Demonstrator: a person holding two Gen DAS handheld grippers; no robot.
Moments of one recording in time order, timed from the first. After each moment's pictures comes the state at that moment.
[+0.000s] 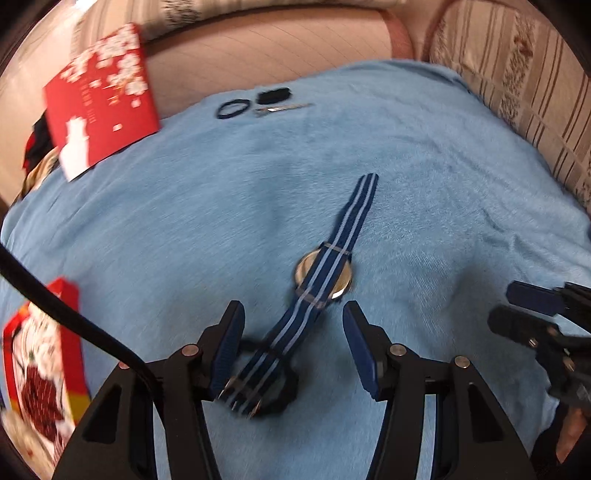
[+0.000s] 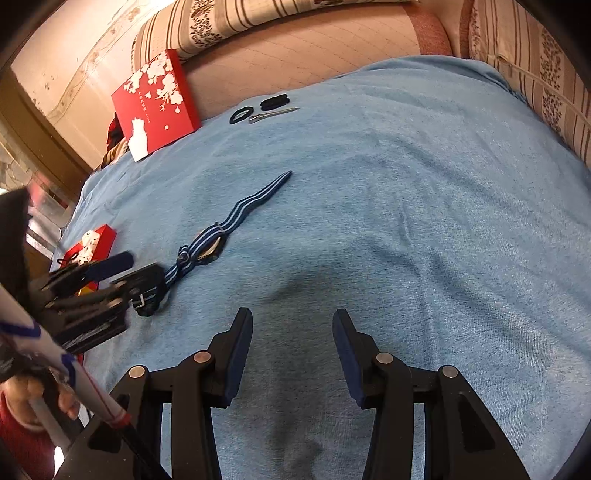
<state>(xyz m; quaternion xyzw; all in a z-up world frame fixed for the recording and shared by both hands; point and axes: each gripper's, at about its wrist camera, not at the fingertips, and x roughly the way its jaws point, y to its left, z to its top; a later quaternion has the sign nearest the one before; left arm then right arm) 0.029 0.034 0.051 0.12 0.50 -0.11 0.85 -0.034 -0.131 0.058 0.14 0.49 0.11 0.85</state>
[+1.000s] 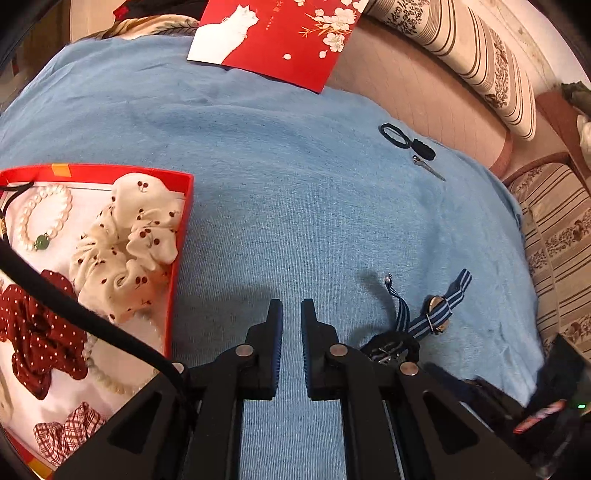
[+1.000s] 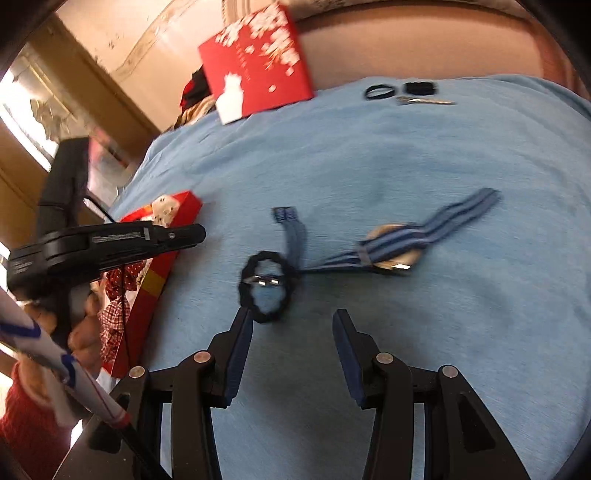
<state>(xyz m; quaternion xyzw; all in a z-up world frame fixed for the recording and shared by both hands) 0.039 0.230 0.060 -0.16 0.53 -0.03 0.83 0.010 0.022 0.050 0.10 0.49 0.25 0.83</state>
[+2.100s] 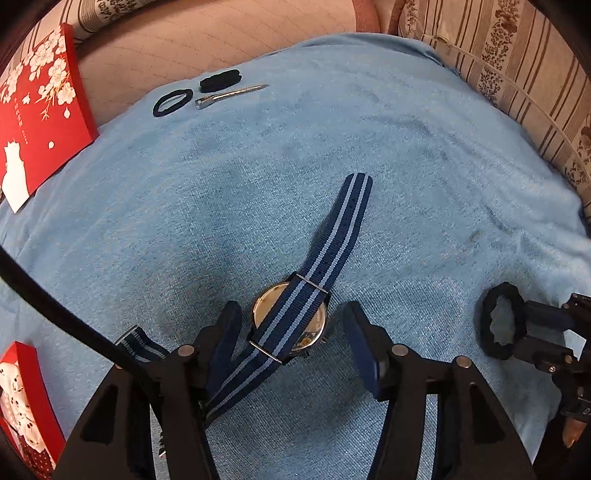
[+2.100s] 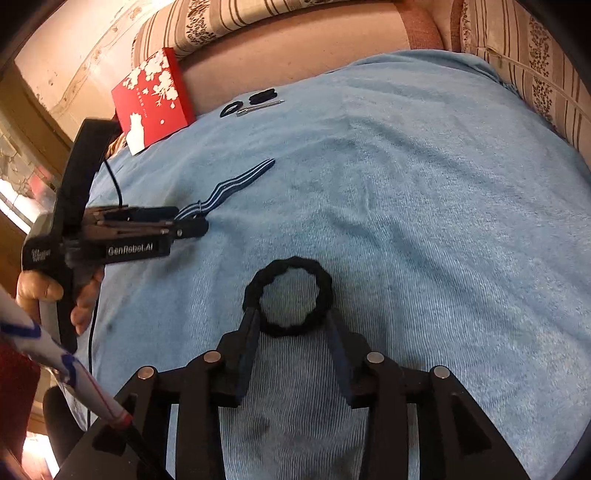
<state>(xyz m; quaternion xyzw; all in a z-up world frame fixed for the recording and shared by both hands) 0.071 0.016 0.020 0.13 0.53 -0.19 0.82 -0.047 -0.155 0.044 0.13 0.49 0.11 0.85</state>
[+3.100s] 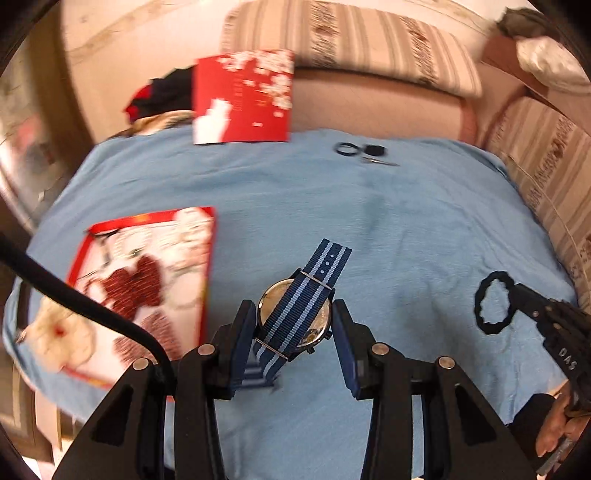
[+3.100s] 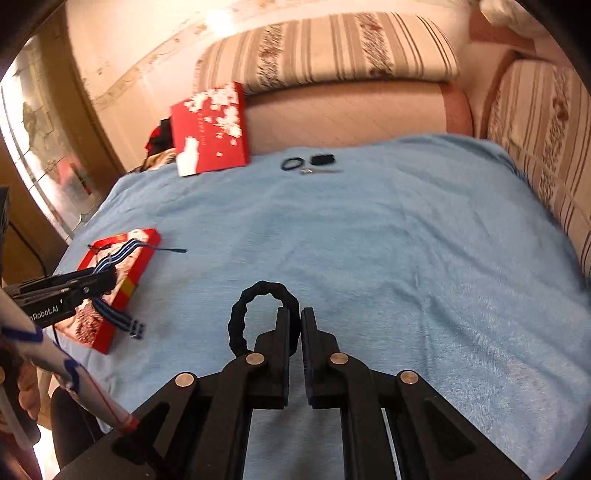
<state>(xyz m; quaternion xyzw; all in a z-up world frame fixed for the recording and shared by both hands) -0.108 0.143 0.157 0.00 0.44 0.03 0.90 -0.096 -0.091 0.144 0.05 0.40 0.15 0.90</state>
